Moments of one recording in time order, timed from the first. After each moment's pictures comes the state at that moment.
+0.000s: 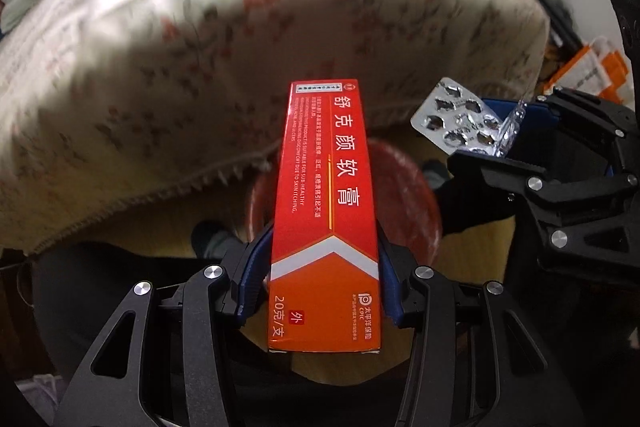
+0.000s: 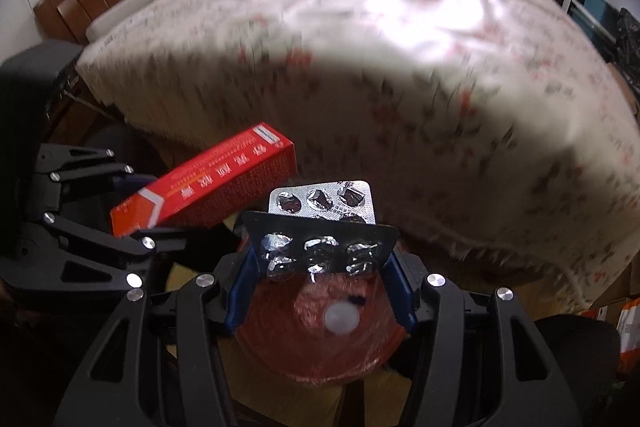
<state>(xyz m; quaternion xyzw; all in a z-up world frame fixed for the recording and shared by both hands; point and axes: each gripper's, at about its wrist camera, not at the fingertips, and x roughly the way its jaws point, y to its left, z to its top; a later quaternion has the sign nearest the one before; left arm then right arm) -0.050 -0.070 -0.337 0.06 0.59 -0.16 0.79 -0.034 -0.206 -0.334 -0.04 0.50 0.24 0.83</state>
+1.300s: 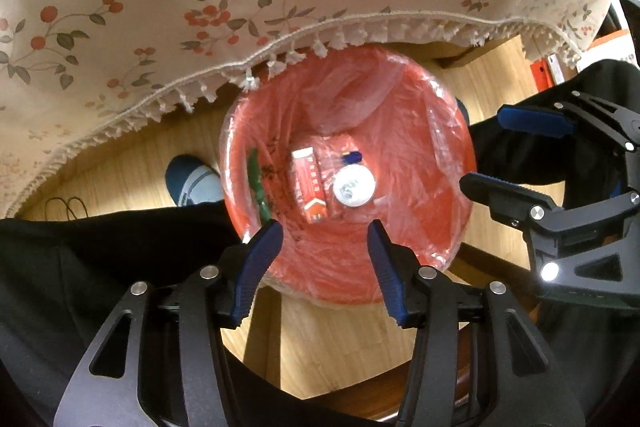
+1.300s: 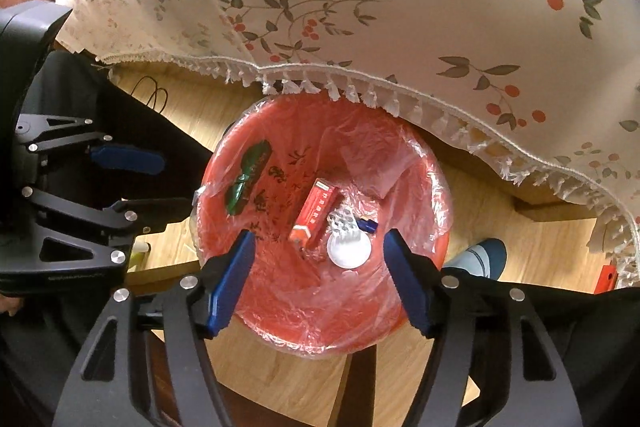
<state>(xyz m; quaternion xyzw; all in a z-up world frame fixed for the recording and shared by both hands) -0.021 -0.077 -0.438 0.06 0.70 -0.15 0.70 -0.004 -0.197 -0.443 -0.04 0.63 0.23 0.75</state>
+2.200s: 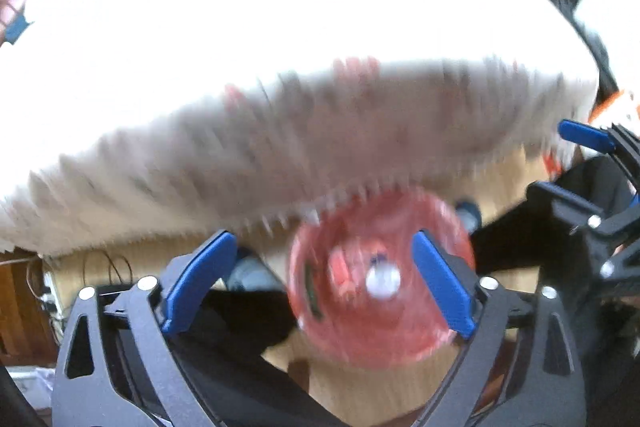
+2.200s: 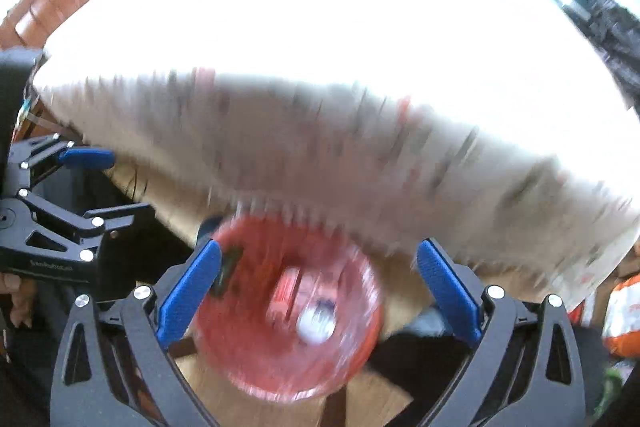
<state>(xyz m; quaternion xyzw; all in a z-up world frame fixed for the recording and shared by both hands) 0.023 -0.049 -0.312 0.05 0.55 -0.10 0.83 0.035 -0.239 -0.303 -0.02 0.47 0.16 0.87</state>
